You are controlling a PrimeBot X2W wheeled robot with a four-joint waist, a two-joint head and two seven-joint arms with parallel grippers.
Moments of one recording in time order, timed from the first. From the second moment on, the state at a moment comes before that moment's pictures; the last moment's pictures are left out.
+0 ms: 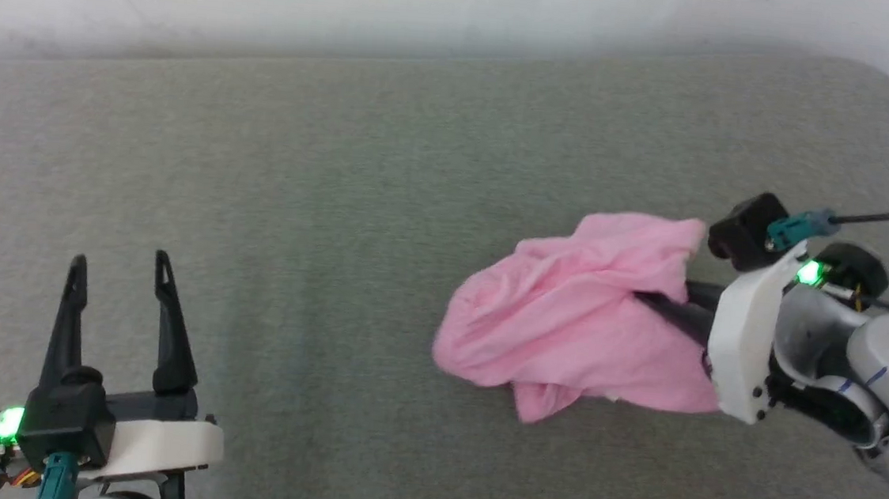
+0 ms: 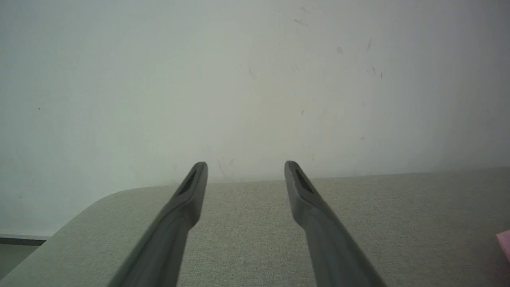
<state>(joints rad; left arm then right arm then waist) 0.04 0.12 0.02 -0.17 -0.02 0.21 -0.26 -0.70 -0.66 0.90 0.19 0.93 0.13 0.38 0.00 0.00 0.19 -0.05</state>
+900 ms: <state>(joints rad) -0.16 0.21 -0.04 -0.32 0.03 0.24 -0.26 -1.04 -0.87 0.94 0.76 0.70 0.13 0.26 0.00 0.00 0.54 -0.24</state>
